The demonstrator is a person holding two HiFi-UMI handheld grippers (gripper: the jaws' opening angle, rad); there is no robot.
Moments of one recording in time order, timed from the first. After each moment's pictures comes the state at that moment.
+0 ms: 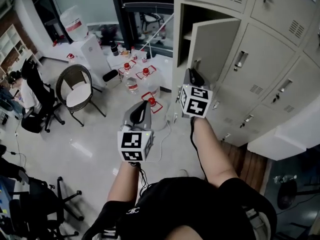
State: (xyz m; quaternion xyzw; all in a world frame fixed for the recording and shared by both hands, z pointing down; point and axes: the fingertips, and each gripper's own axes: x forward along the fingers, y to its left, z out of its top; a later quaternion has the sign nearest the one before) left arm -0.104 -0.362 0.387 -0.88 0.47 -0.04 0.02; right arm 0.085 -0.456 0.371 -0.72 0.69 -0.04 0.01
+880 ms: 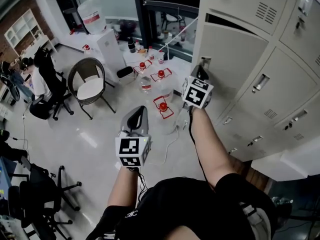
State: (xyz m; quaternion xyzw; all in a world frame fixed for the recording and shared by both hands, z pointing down) left arm -0.153 -0.413 0.381 -0.83 0.55 -0.05 0.02; right arm 0.076 -0.580 0.367 -0.74 0.67 -0.06 0.02
